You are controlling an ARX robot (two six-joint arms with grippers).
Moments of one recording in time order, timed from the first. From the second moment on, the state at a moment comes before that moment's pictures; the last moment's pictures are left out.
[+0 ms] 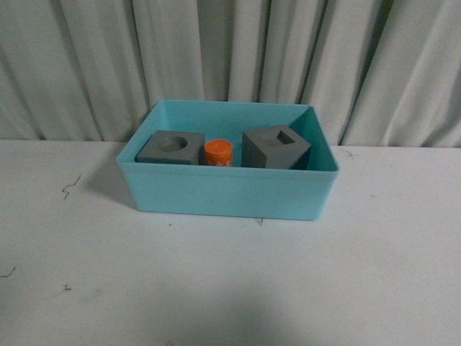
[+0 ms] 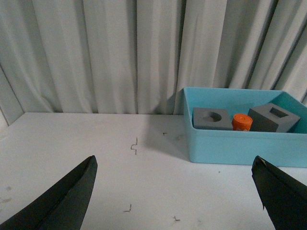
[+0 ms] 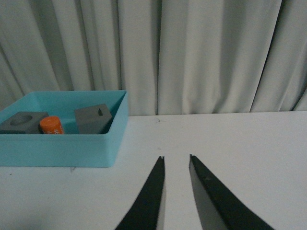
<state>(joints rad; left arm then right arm) 0.00 0.01 0.01 0.00 0.00 -0.01 0.00 0.00 0.01 0.00 0.00 0.00</state>
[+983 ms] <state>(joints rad) 0.00 0.01 0.01 0.00 0.00 -0.01 0.00 0.00 0.01 0.00 0.00 0.00</state>
